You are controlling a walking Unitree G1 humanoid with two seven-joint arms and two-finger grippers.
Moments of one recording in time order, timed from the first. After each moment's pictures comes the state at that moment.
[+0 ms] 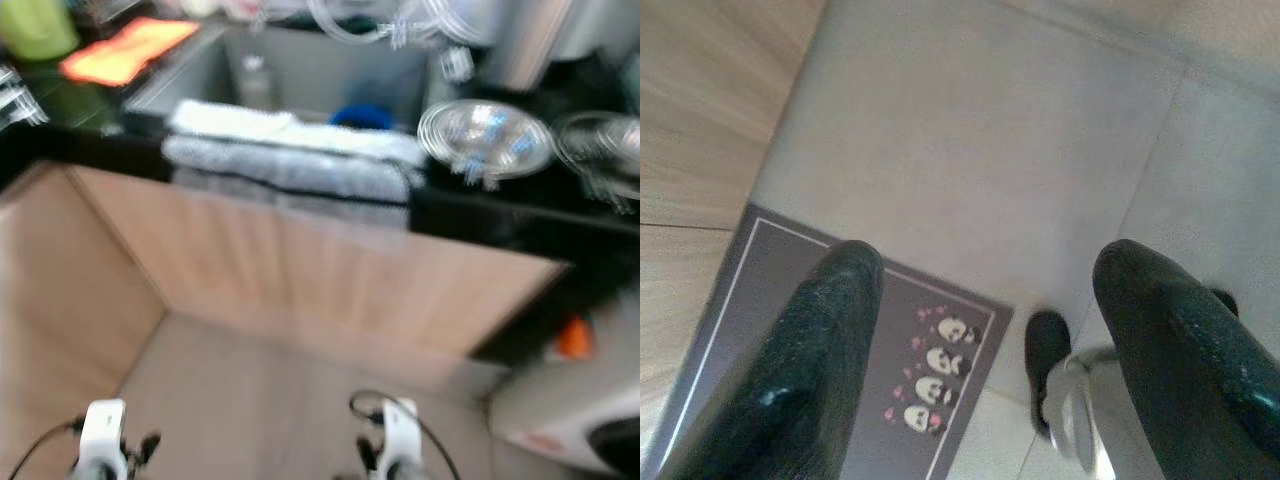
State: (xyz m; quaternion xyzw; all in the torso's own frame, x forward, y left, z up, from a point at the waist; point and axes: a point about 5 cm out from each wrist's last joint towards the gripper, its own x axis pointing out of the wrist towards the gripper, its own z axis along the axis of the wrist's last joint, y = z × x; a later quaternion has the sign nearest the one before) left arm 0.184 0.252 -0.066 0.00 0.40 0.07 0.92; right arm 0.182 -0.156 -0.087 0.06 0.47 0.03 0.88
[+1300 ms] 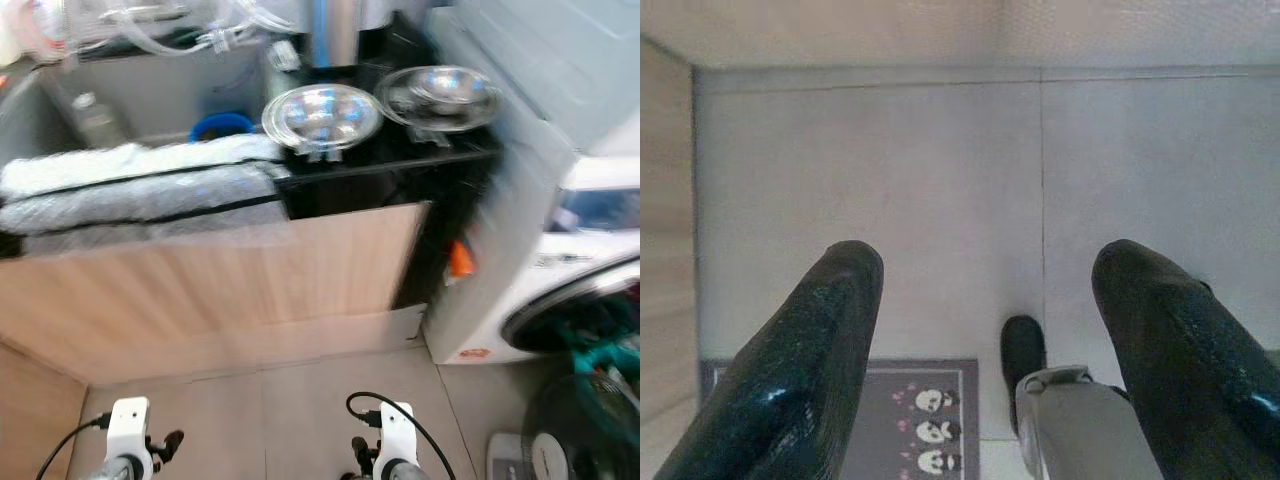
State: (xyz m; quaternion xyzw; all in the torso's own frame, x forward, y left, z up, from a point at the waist) left arm 0.201 0.220 -0.067 -0.02 0.40 0.06 0.92; right arm 0.183 -0.158 -0.086 0.07 0.46 0.02 0.88
